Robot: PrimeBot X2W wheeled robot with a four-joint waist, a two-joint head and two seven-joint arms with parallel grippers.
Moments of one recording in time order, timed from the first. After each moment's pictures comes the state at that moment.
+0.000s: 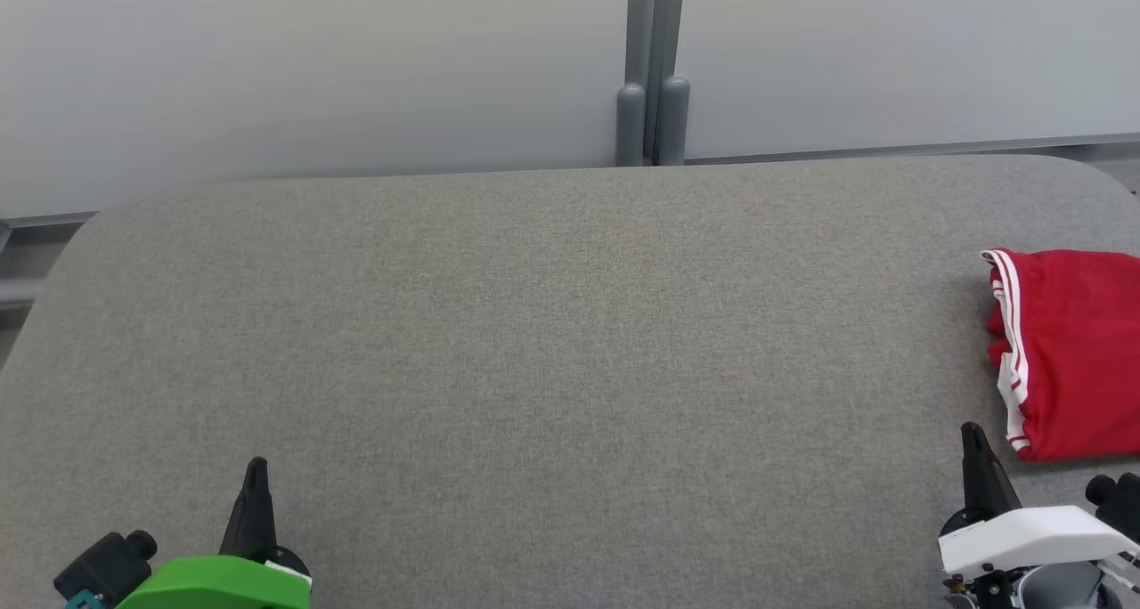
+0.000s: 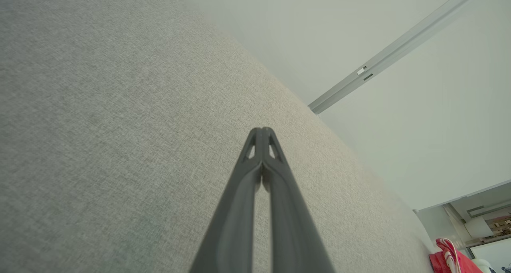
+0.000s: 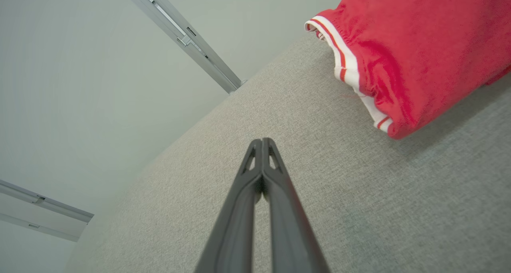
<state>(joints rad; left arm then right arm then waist) 0.01 0.07 0.04 0.31 -0.84 -0.13 -0.09 0.02 -0.03 -0.16 0.25 0.68 0.13 -0.09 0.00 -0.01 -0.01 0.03</state>
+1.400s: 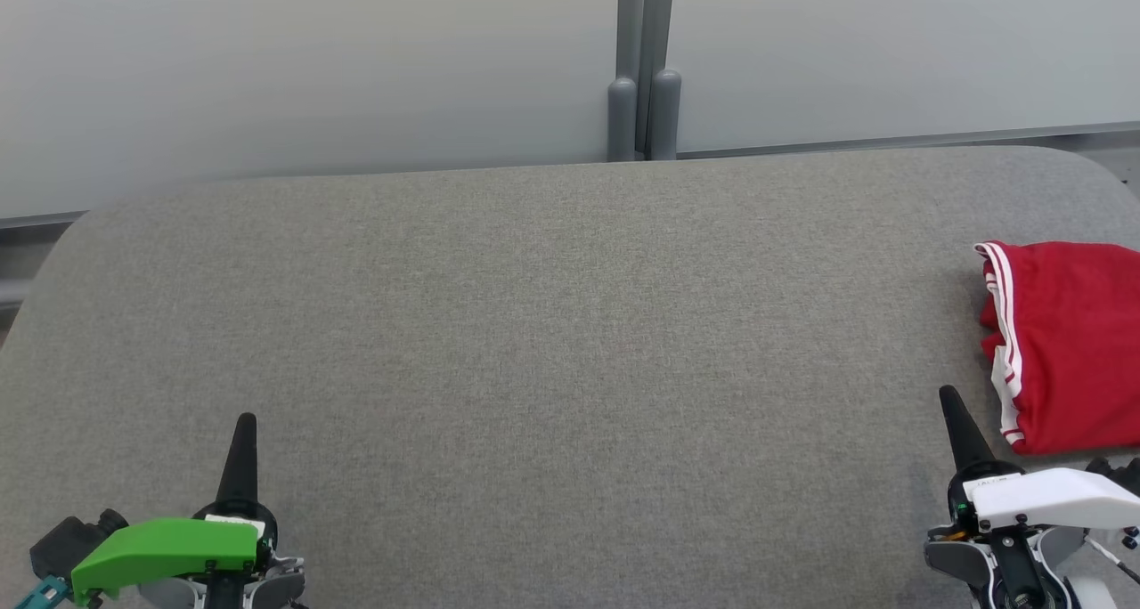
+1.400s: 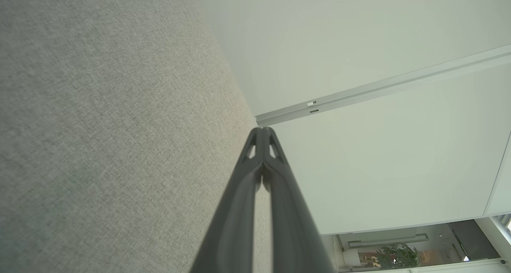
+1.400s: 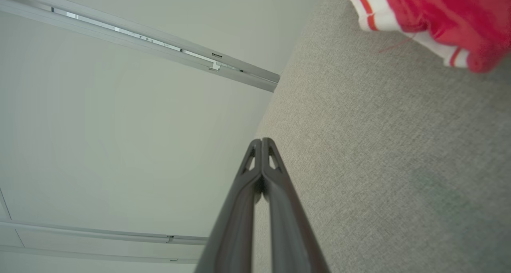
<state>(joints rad) -0.06 0.06 0.08 0.28 -1.28 -0.13 0.03 -0.05 -0.04 -0.14 0.25 1.22 0.13 0.03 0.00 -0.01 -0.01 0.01</state>
